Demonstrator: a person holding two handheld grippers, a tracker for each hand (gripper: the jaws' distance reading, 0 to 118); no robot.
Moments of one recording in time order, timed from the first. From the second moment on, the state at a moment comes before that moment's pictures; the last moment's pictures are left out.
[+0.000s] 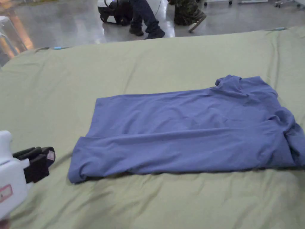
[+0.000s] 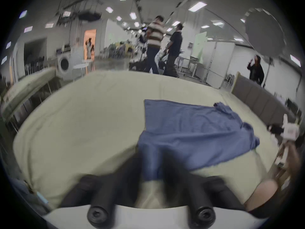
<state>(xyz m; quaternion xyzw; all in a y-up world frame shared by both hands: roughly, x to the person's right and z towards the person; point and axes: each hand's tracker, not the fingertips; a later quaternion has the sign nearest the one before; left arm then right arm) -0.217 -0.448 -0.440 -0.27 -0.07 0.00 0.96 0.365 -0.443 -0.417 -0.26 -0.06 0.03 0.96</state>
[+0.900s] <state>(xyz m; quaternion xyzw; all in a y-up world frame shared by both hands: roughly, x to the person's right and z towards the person) -0.198 -0.517 -0.528 -0.39 -0.10 -0.01 0.92 0.320 -0.491 -0.429 -0.32 0.03 0.01 0.95</state>
